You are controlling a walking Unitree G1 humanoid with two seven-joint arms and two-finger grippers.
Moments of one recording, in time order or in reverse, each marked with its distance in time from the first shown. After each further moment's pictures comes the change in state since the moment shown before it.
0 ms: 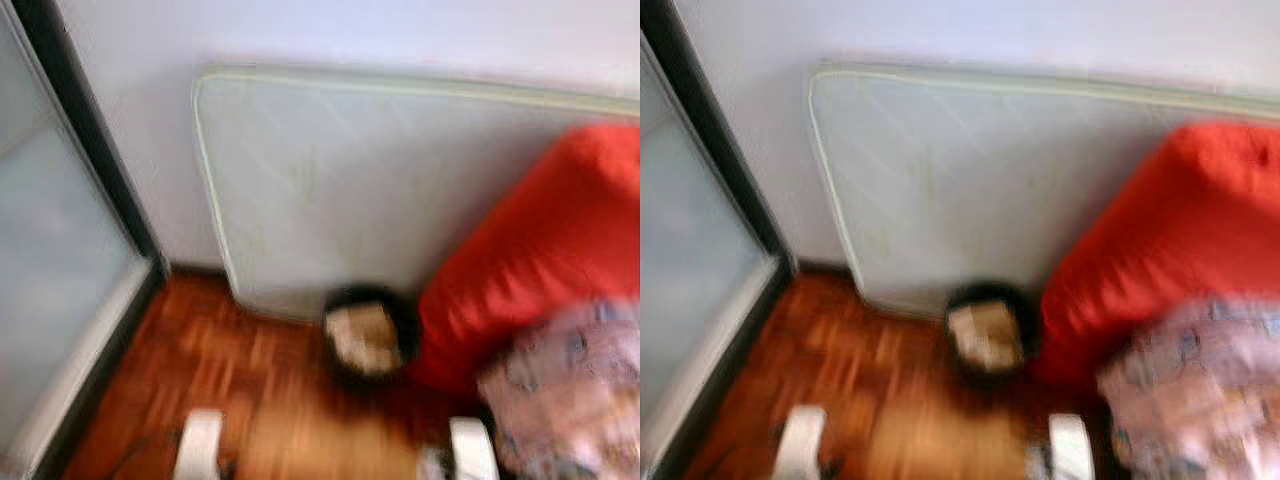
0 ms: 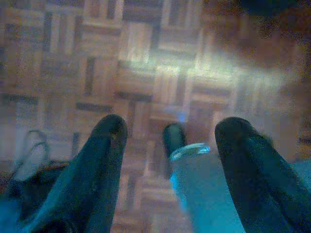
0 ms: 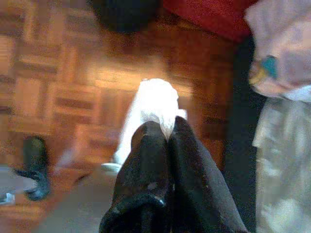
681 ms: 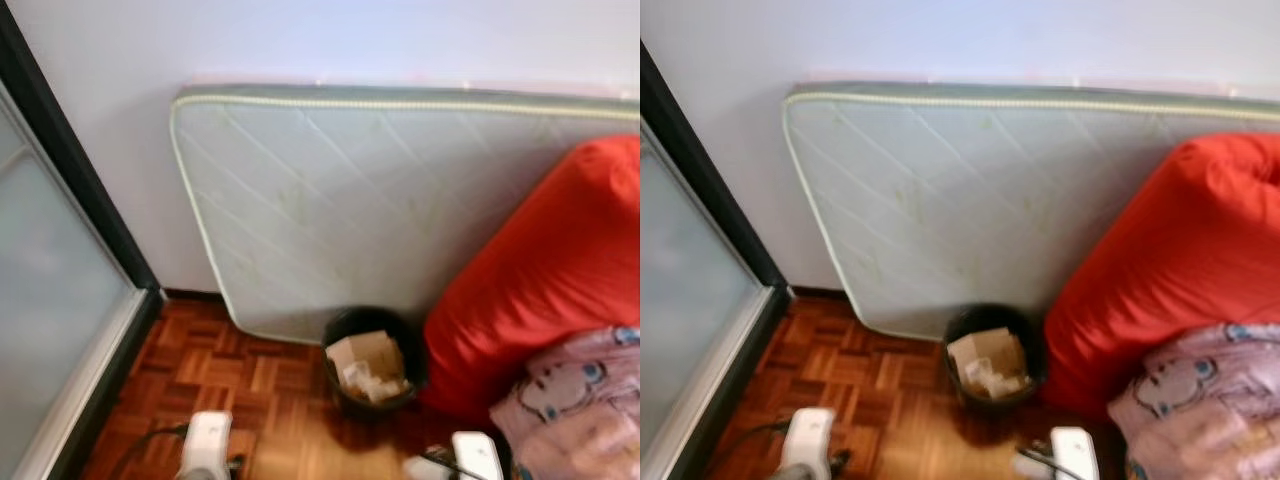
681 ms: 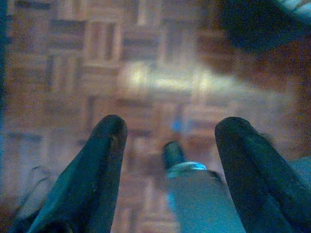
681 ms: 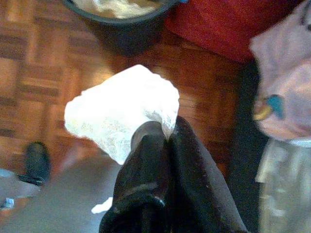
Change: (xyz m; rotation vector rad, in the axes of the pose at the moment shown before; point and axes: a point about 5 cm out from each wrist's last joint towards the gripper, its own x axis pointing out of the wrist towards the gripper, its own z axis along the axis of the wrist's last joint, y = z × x) left arm 0.003 -0.021 0.013 -0.005 -0.042 -0.044; right arm -0.005 -0.016 -0.013 -0.034 0.042 -0.035
